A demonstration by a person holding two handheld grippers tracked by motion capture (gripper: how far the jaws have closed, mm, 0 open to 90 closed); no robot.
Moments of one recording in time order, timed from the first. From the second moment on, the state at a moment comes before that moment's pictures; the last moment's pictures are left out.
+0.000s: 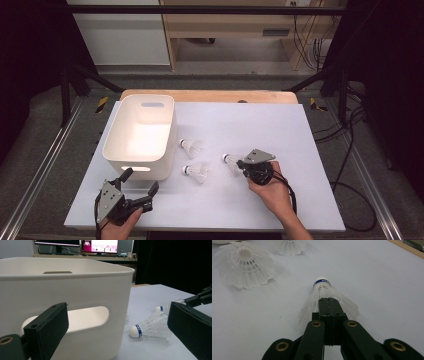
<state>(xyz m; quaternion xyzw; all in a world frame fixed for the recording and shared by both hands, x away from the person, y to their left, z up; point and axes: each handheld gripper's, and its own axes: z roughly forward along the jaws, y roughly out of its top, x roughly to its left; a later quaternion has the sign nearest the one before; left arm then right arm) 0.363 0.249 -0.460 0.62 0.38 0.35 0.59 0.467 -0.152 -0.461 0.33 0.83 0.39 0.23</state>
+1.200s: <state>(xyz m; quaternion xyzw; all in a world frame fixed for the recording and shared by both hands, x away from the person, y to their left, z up) 0.361 0.268 -0.462 0.61 0.39 0.37 0.58 0.455 -0.150 -0.479 0.36 0.81 0.42 0.16</state>
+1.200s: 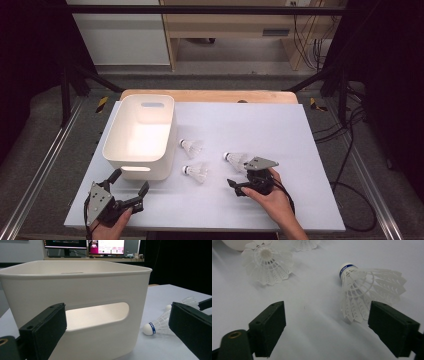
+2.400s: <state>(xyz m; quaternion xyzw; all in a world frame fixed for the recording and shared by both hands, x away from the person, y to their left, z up) 0.361 0.264 -0.463 0.62 0.38 0.37 0.58 0.443 -0.147 -0.477 0.31 0.82 0.45 0.17</state>
